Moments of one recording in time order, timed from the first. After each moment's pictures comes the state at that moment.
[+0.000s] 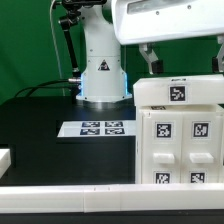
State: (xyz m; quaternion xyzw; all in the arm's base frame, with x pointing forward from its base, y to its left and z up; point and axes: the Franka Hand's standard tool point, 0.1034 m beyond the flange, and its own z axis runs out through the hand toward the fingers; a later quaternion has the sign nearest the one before) arm 0.632 0.084 0.185 -0.94 0.33 0.02 0.08
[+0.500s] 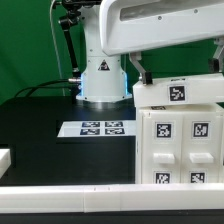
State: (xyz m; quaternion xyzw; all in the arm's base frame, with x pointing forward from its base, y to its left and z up) arm 0.631 0.078 0.177 -1.00 -0.01 -0.02 0.08
